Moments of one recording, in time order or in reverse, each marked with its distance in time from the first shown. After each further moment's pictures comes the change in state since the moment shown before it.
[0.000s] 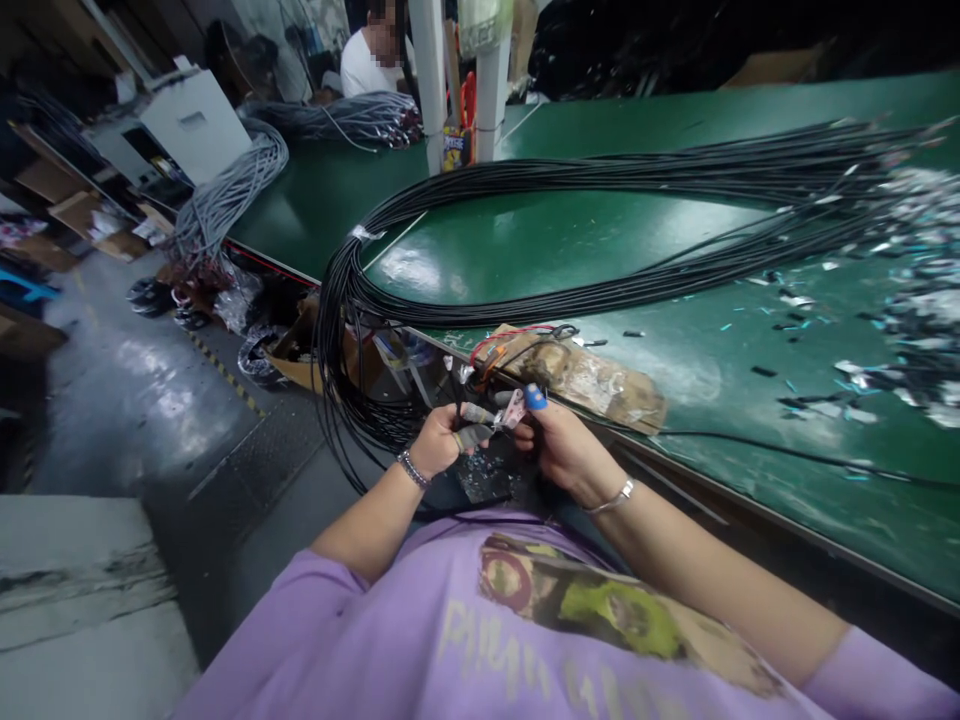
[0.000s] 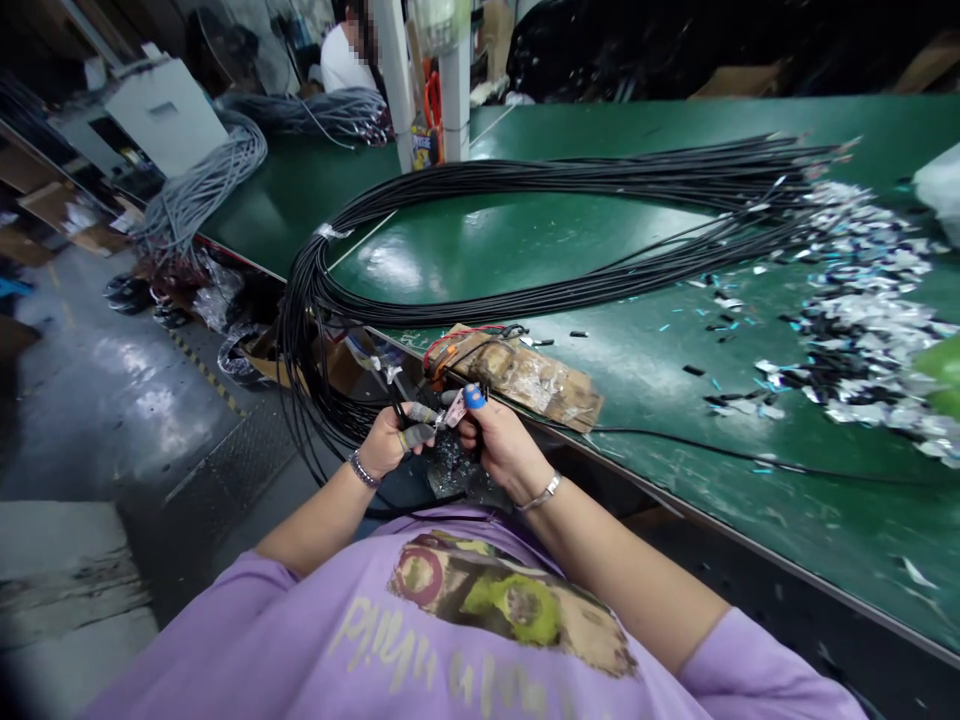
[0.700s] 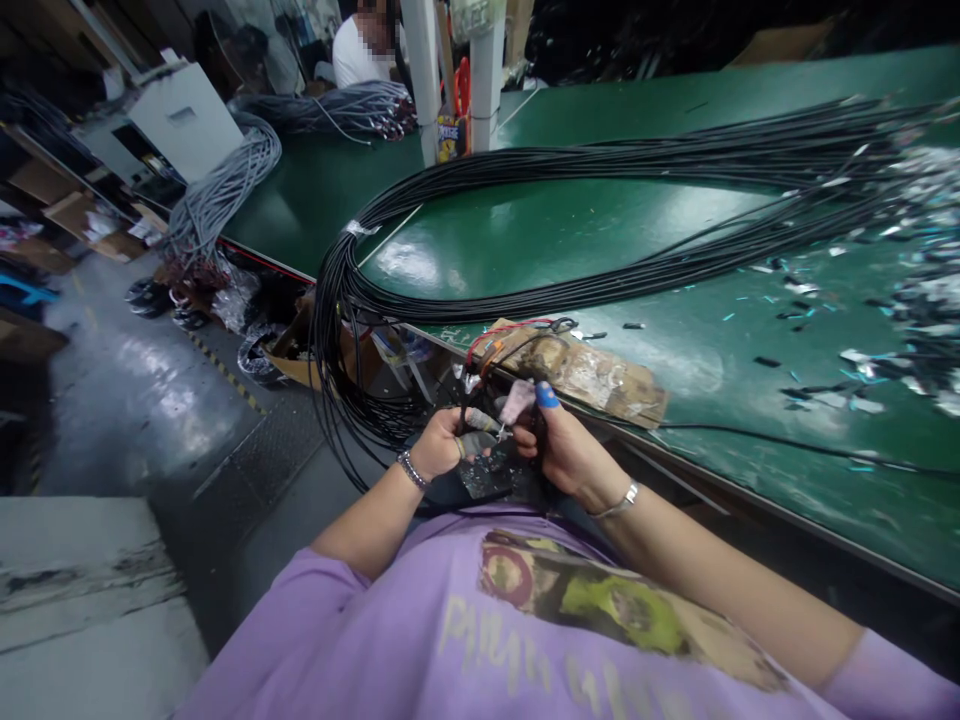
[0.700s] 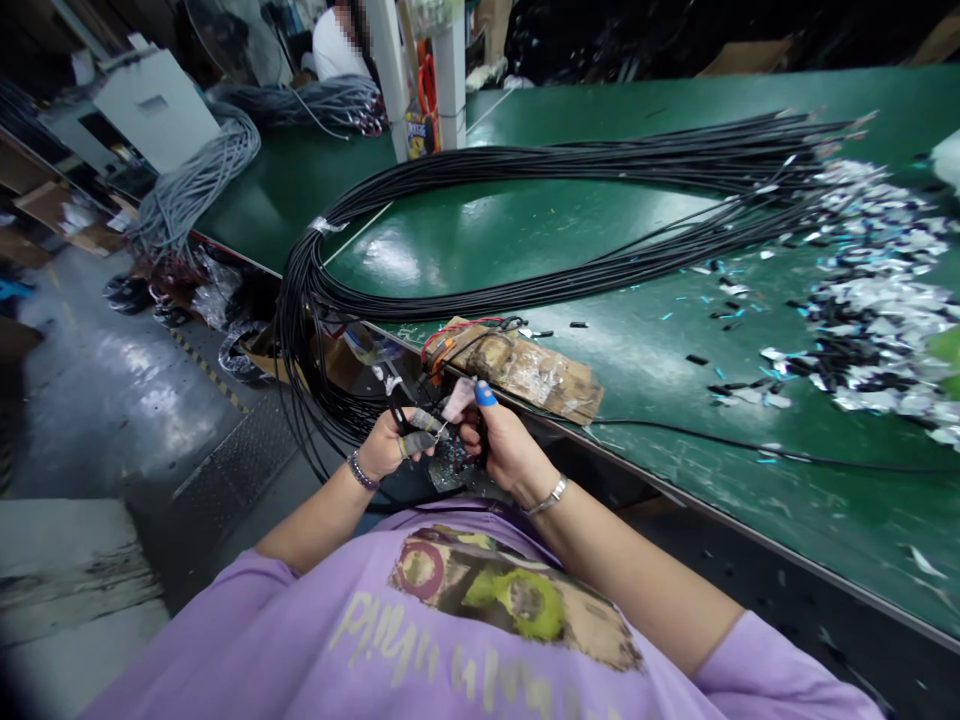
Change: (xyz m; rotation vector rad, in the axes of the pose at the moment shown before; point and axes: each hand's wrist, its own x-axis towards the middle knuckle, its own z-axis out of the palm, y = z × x) left_hand -0.007 0.008 0.005 0.039 -0.090 -0.076; right_hand -0.004 0.009 -0.009 0.030 0.023 0.060
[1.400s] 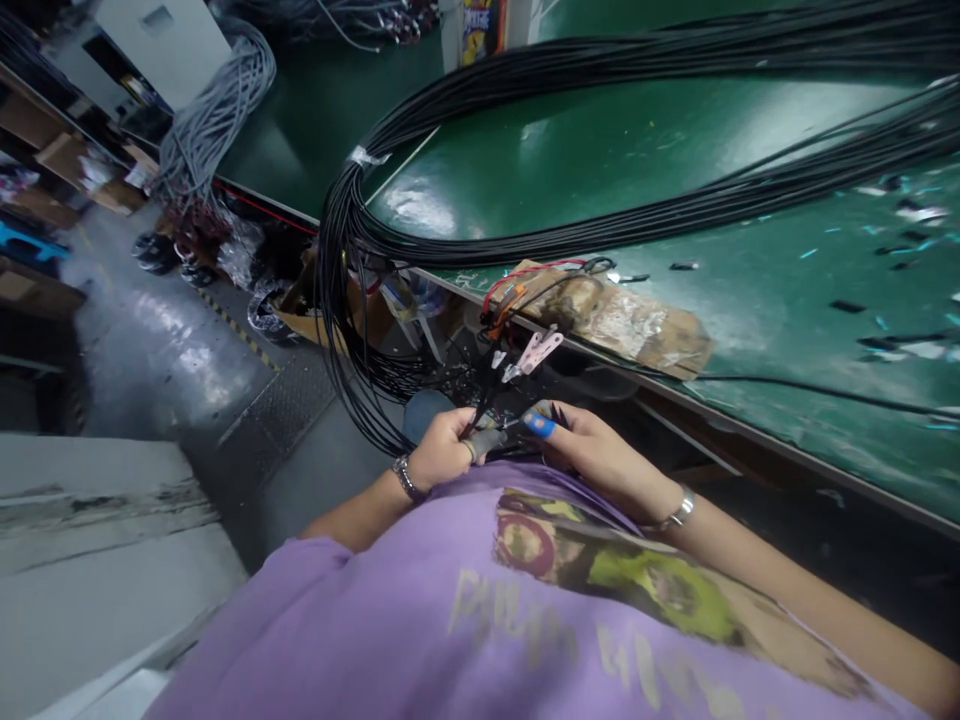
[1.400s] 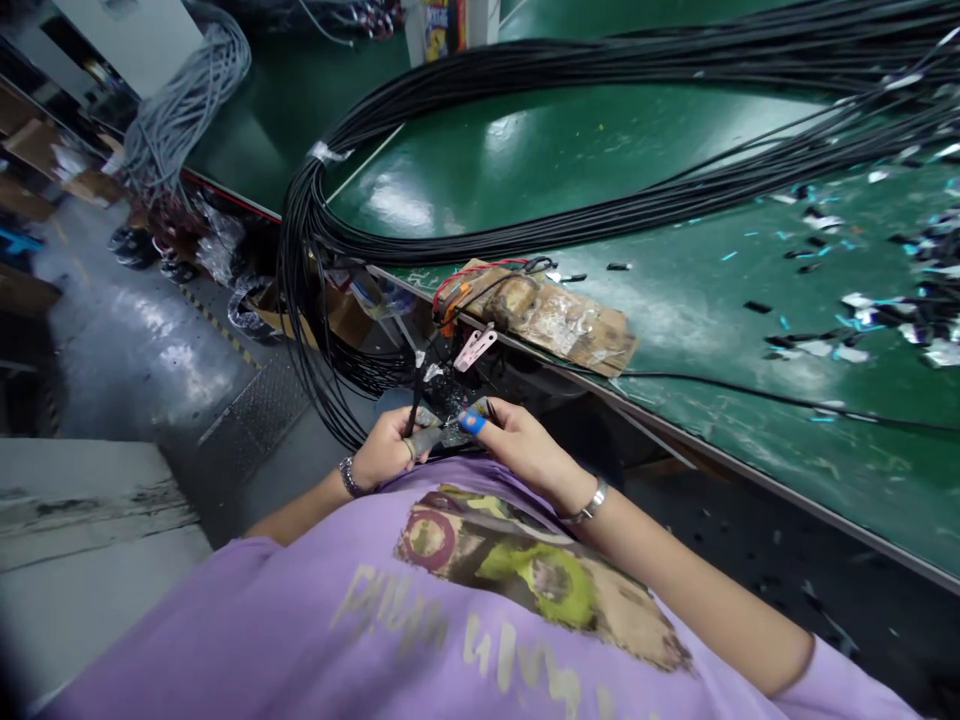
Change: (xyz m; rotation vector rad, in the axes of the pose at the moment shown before) left_hand -0.059 -0.016 0.022 0.126 0.112 -0.235; right_hand -0.050 0.010 -0.013 -0.494 -0.119 0.011
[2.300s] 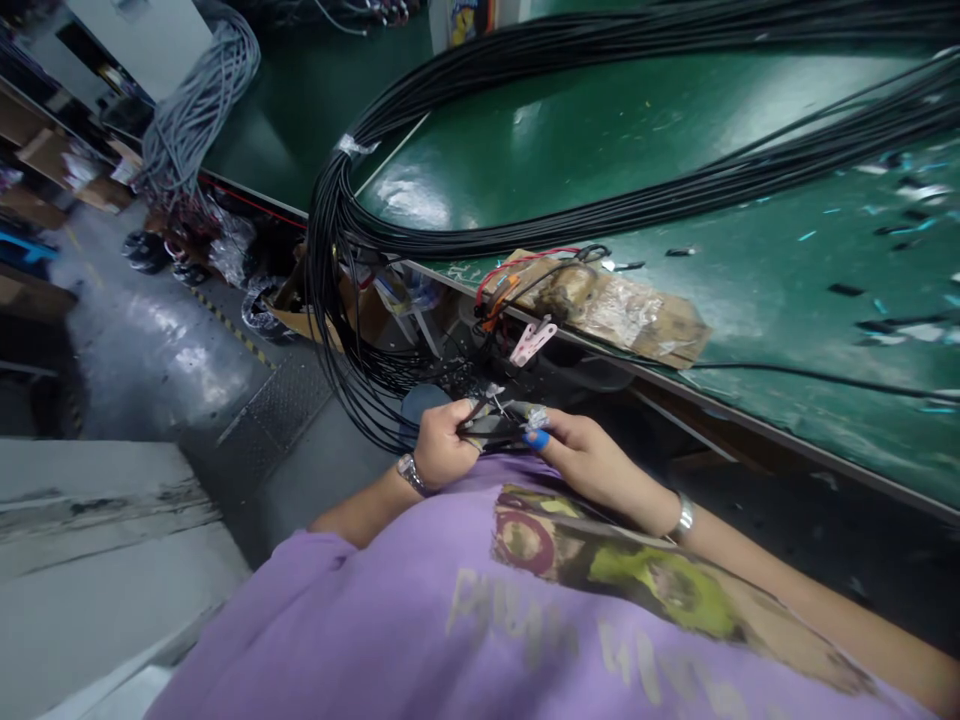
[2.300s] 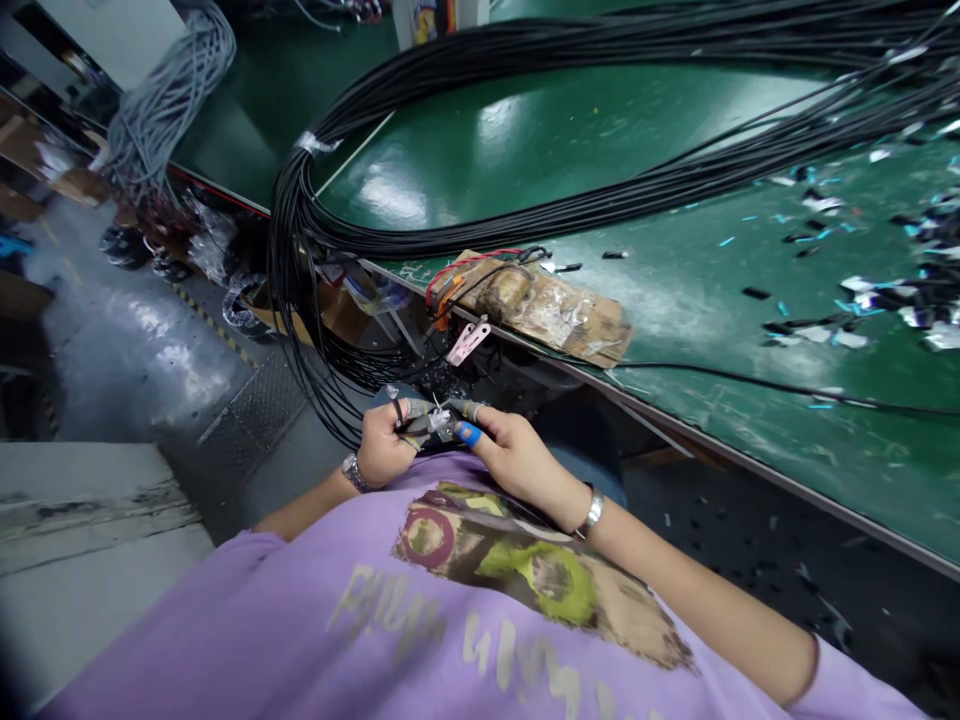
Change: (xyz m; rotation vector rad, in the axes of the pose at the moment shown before) left_hand 0.003 -0.006 0.005 0.400 0.298 0.436; right_hand -0.009 -0.003 -0.001 -0.302 -0.058 -0.236
